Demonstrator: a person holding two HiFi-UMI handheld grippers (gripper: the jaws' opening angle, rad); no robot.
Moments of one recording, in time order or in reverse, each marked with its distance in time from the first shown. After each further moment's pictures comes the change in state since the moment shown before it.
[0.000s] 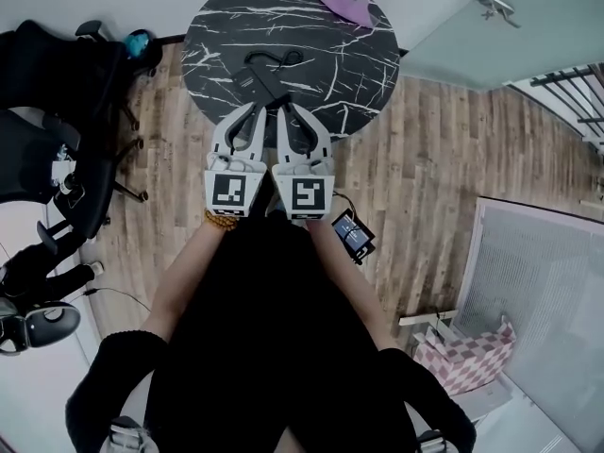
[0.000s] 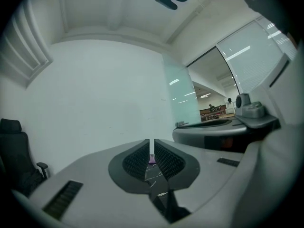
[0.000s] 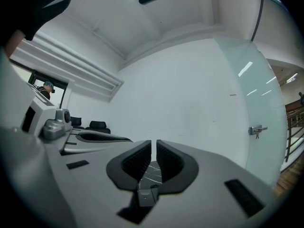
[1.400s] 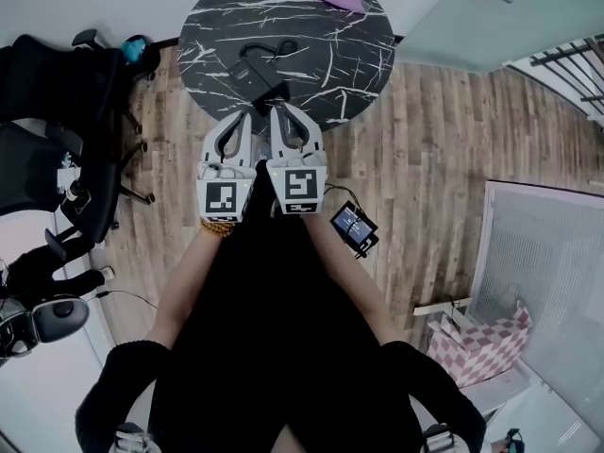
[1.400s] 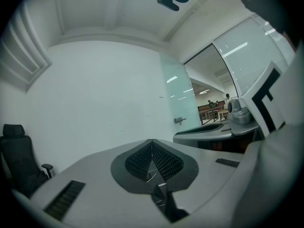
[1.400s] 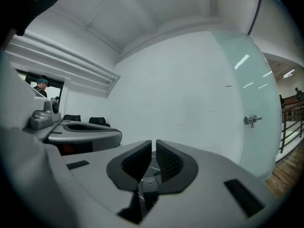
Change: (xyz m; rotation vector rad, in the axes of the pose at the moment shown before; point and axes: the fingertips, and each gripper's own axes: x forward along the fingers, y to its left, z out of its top) left arm -0.042 -0.009 -0.015 0.034 0.034 -0.007; right arm -0.022 0.012 -0.032 0.049 0.092 -0.022
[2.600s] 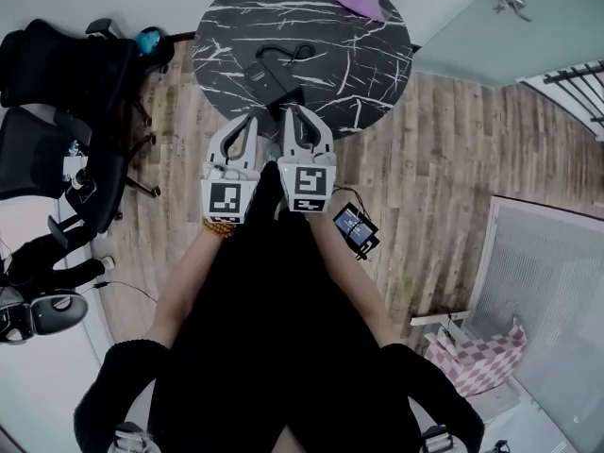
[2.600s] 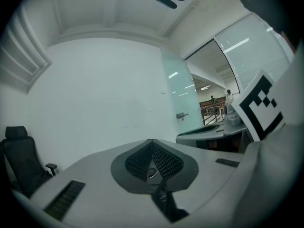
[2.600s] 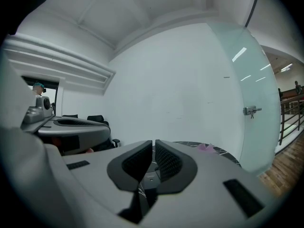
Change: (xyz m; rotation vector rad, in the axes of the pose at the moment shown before) left arm 0.002 0.020 -0.016 0.014 0.045 0.020; right arm 0.024 -0.006 -0.025 0.052 0.066 -0.013
